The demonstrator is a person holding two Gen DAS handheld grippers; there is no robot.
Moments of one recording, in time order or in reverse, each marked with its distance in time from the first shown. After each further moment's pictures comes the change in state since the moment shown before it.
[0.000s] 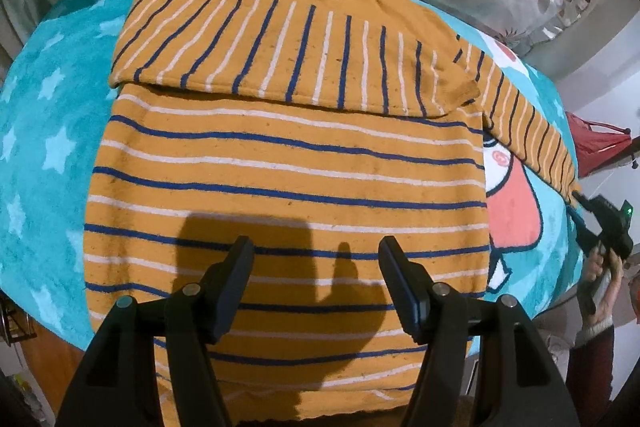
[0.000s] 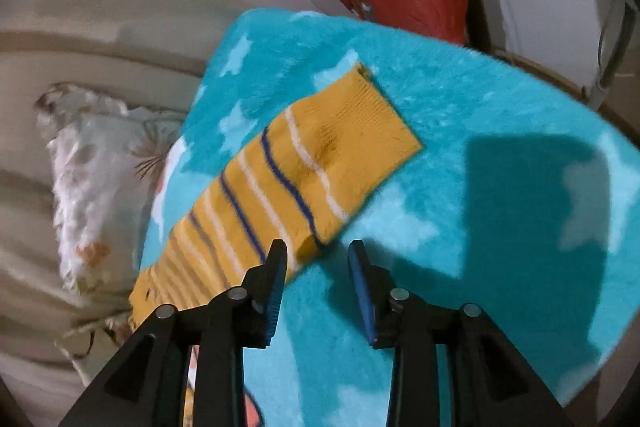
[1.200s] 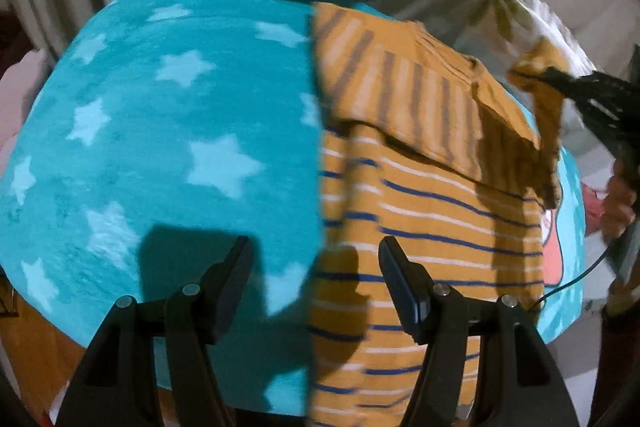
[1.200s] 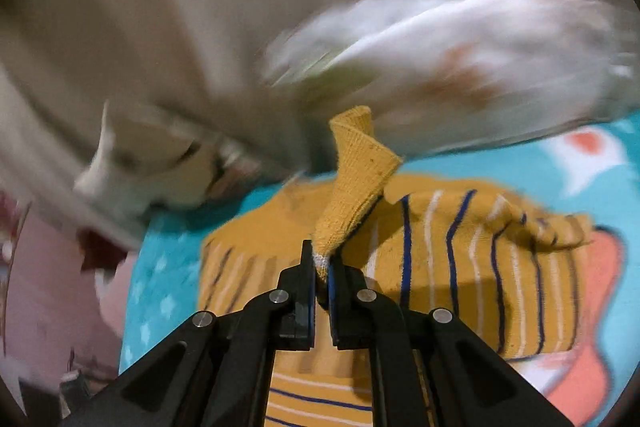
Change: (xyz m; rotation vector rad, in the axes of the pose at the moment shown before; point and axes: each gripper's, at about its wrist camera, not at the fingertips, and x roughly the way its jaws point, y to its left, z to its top) left arm -0.043 0.206 0.012 -0.166 -0.119 -0.021; right arm 0.093 0.432 -0.285 -0.867 0.212 0.205
